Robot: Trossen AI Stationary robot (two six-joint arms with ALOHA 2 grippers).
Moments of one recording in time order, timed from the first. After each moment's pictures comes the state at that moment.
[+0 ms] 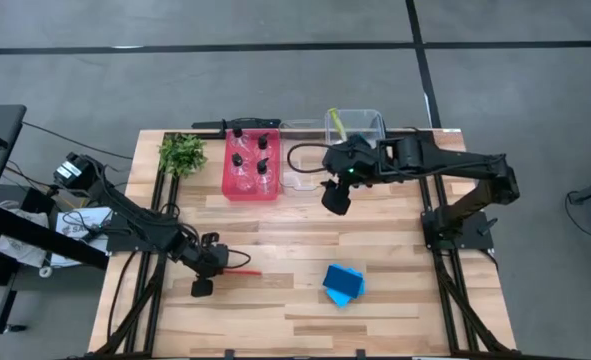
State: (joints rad) left arm -0.60 1.23 0.46 -0.33 -0.09 -0.53; right arm -0.04 1.42 1.71 -1.11 0.29 0.28
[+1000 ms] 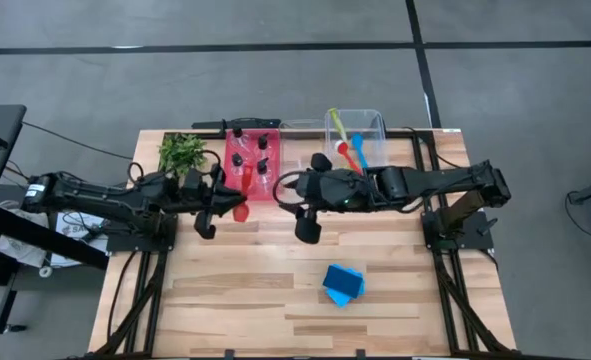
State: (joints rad) left arm -0.09 0.80 0.46 0.60 -0.06 -0.17; right arm 0.14 1.49 1.71 -0.61 0.35 0.15
